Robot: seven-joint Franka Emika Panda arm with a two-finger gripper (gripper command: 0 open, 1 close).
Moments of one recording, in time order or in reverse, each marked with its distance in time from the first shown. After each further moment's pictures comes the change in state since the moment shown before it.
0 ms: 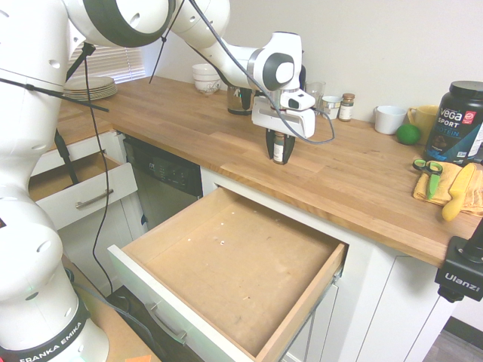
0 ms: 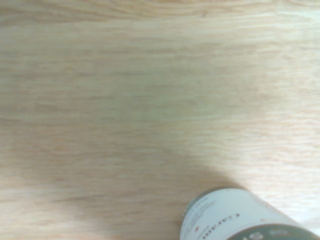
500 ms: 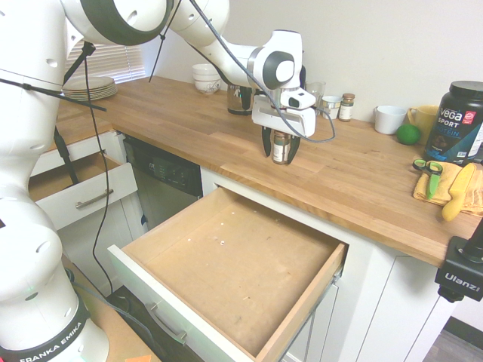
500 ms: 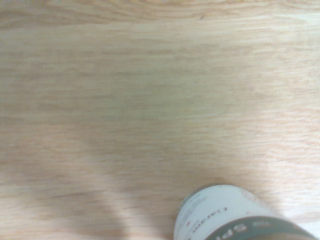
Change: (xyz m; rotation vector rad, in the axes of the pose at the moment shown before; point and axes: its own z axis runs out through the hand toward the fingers) arm 0.001 0.007 -0.002 -0.002 -0.002 0.007
